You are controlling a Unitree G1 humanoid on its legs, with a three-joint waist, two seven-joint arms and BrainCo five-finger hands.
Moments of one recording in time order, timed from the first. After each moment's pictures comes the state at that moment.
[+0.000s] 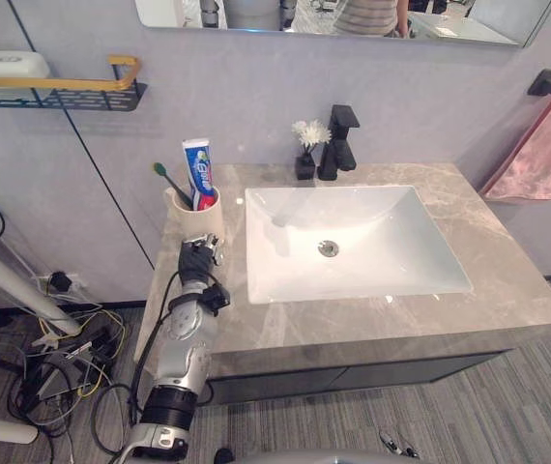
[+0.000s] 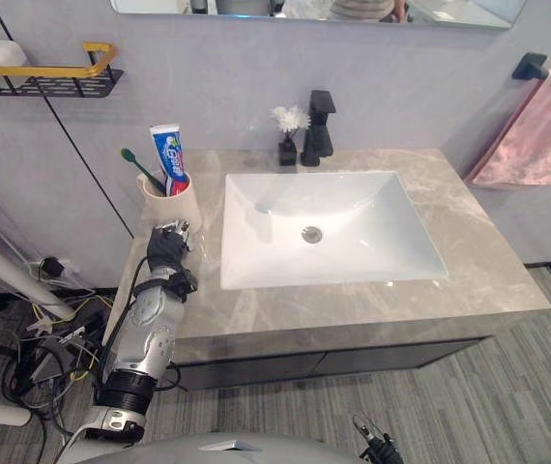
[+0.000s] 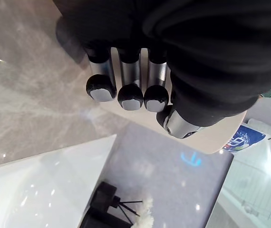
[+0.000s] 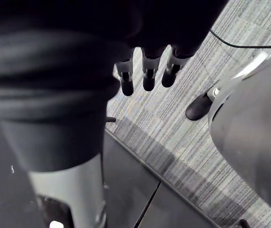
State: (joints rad) left arm -0.18 0.12 -0.03 0.23 -0.45 -0.16 0.22; right arm 0.19 0.02 -0.40 1.04 0.41 -0.05 -0.04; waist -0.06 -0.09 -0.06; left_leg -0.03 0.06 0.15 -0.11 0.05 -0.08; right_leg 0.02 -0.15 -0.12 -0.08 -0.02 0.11
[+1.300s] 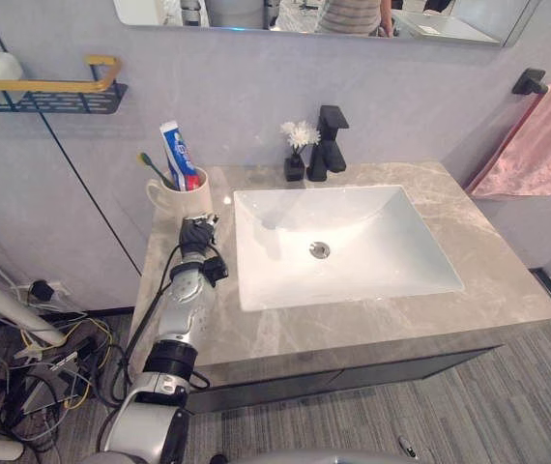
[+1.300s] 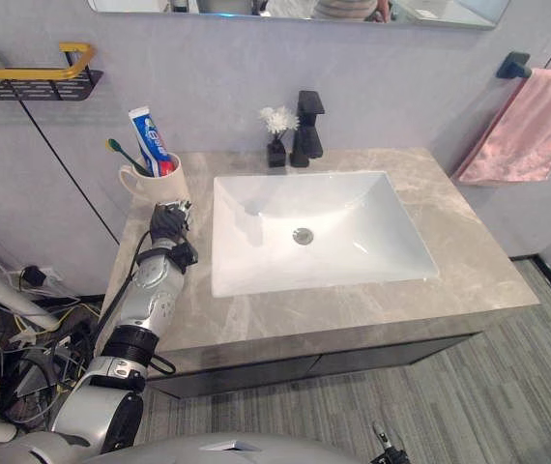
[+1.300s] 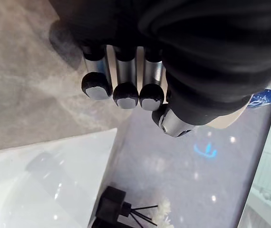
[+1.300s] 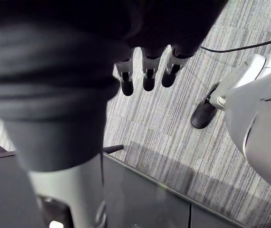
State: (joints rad) left arm -0.43 0.18 -0.01 0.50 -0.38 -0.13 0.23; right arm 0.14 0.02 -0.67 1.10 0.41 -0.03 -0.03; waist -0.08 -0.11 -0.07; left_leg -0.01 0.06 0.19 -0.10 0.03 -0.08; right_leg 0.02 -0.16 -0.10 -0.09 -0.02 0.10
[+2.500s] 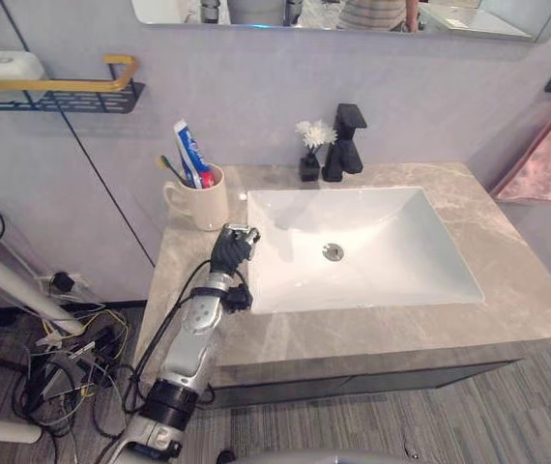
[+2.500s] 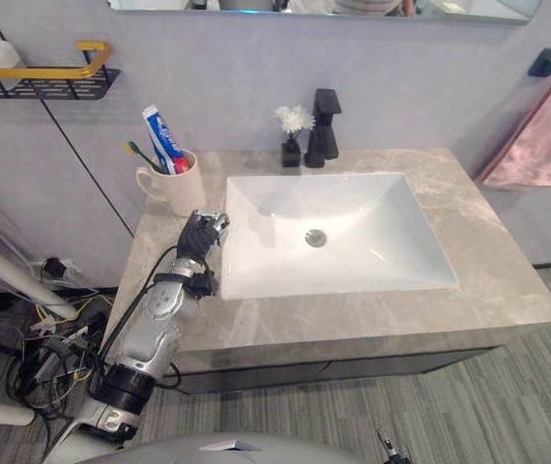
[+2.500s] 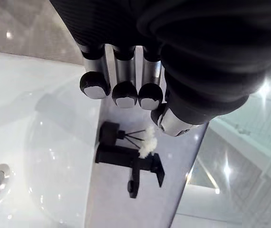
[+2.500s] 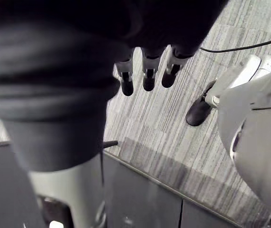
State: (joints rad) left arm -0.15 0.20 -0.23 0.05 -0.35 -0.14 0.08; right arm 0.16 0.01 -0.66 1.11 0.41 -0.03 0.00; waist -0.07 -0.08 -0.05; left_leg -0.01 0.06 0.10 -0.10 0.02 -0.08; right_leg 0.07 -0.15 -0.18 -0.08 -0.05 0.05
